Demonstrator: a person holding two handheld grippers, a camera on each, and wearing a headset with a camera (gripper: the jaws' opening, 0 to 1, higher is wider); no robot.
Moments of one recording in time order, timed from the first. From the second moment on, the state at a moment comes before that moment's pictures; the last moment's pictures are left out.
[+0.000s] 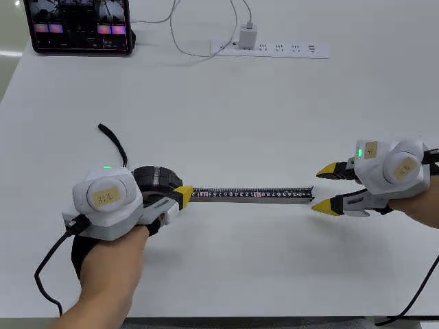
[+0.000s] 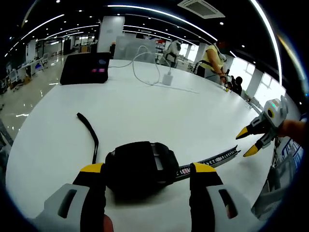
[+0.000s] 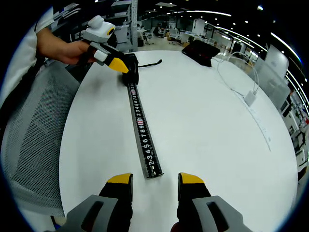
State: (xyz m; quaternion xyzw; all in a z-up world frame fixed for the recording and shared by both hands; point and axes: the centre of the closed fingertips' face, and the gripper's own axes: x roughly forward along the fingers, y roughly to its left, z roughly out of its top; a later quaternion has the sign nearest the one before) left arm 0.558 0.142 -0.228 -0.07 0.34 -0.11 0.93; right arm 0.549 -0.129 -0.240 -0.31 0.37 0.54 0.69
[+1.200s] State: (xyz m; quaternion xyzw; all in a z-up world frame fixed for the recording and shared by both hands) left arm 0.563 0.148 -0.236 -0.08 0.35 -0.08 0.93; right arm 0.546 -0.120 -0.263 -0.33 0.40 0.58 0.62
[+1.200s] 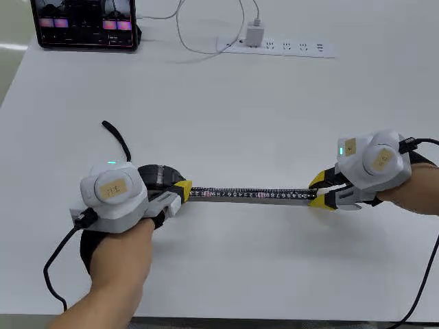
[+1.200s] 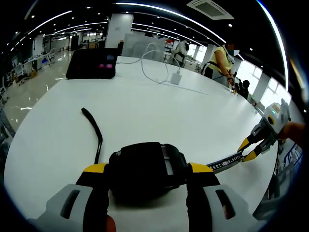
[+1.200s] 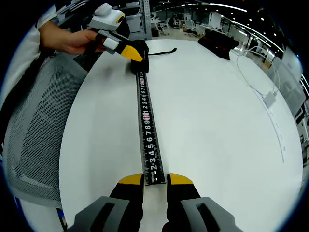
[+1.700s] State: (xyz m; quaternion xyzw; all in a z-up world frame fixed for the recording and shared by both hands) left arm 0.564 0.148 -0.238 -0.08 0.35 -0.07 0.93; right arm 0.547 -0.121 -0.266 -0.35 0.40 0.59 0.61
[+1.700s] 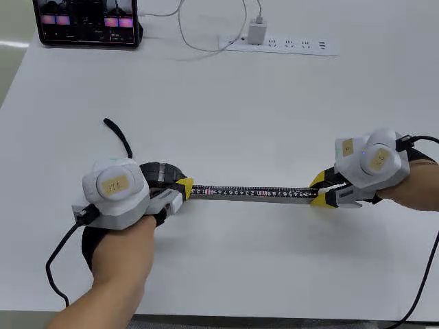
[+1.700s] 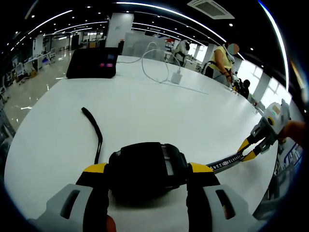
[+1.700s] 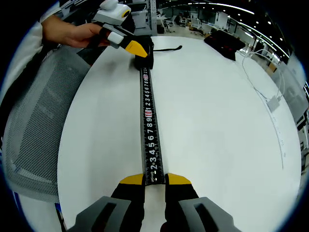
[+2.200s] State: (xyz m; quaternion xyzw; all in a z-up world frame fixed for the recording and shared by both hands) left arm 0.564 0.149 -0.240 -0.07 0.36 -0.08 0.93; right arm 0.547 -0.121 -0.265 -0.36 0.40 0.59 0.61
